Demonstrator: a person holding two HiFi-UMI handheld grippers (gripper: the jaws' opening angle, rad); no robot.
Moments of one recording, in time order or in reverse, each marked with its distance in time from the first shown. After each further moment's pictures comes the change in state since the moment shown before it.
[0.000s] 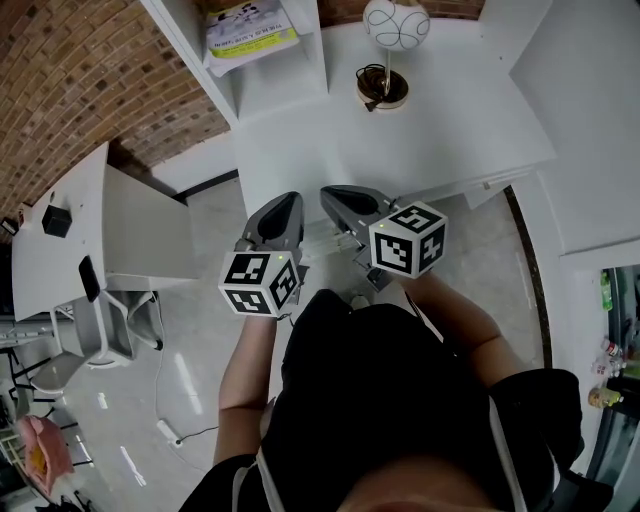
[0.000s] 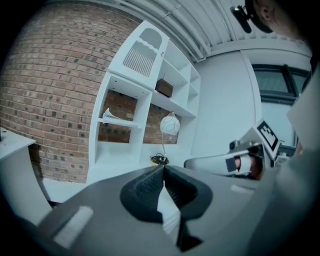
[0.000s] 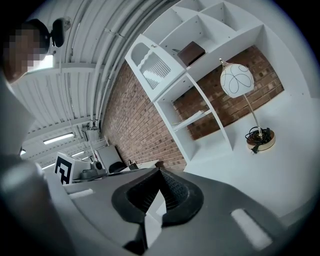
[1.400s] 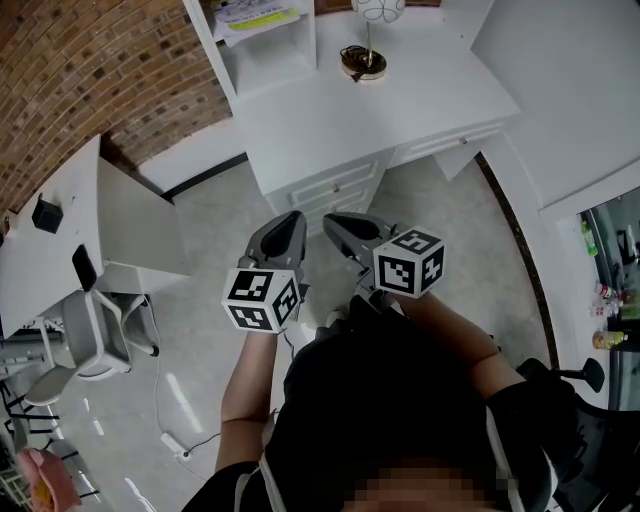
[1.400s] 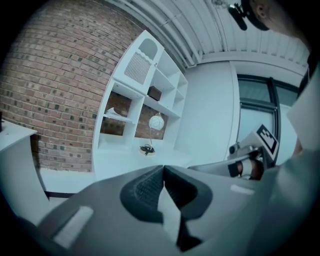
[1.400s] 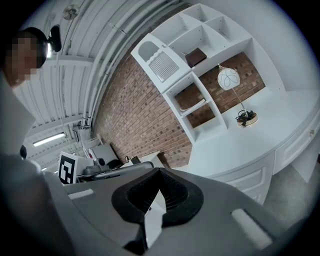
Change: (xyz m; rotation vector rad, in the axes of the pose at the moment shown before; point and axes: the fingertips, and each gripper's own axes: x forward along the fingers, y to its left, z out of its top) left arm -0.172 -0.019 -0.059 -0.015 0.025 -0.153; right arm -0.045 0.157 -0.112 0.070 0.019 -0.118
